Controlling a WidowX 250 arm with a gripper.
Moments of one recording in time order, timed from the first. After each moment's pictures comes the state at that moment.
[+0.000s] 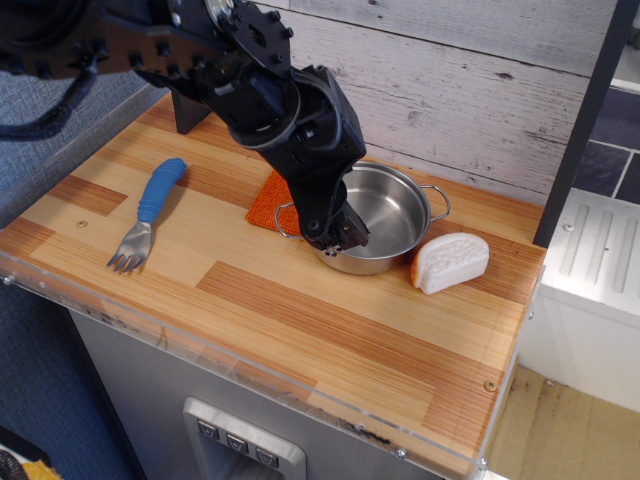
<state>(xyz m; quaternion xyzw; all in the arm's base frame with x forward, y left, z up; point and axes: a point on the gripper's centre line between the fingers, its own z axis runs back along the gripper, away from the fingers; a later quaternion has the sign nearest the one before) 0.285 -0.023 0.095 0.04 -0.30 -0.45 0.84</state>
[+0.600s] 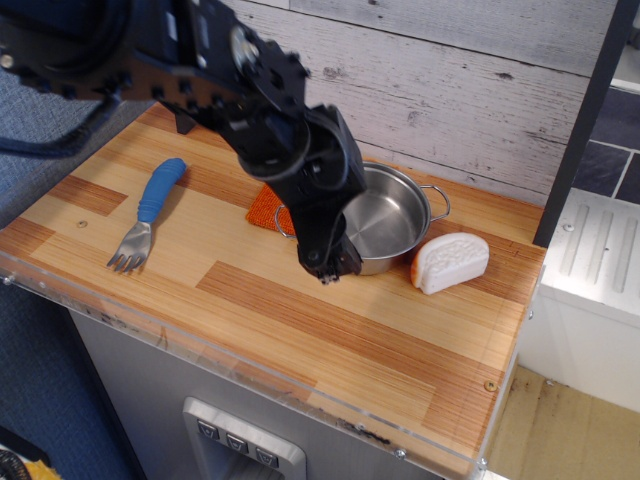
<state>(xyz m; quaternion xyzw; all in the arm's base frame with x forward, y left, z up) 0.283 -0.023 0.072 0.06 -0.27 -0.47 0.84</state>
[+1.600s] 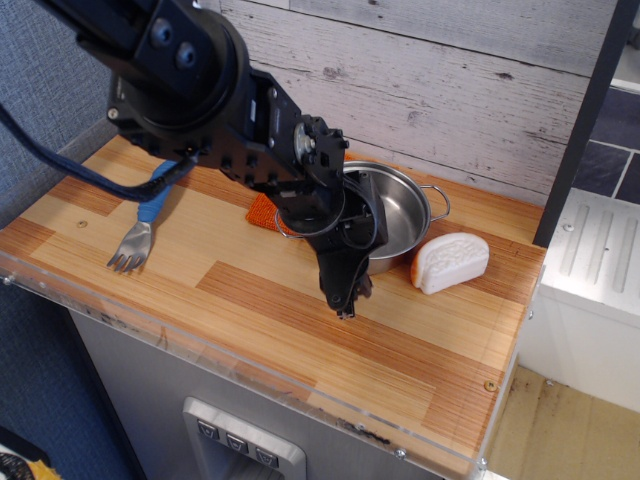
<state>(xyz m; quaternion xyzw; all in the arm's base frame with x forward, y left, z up) 0.303 -0.029 0.026 0.10 -0.26 -0.50 0.82</state>
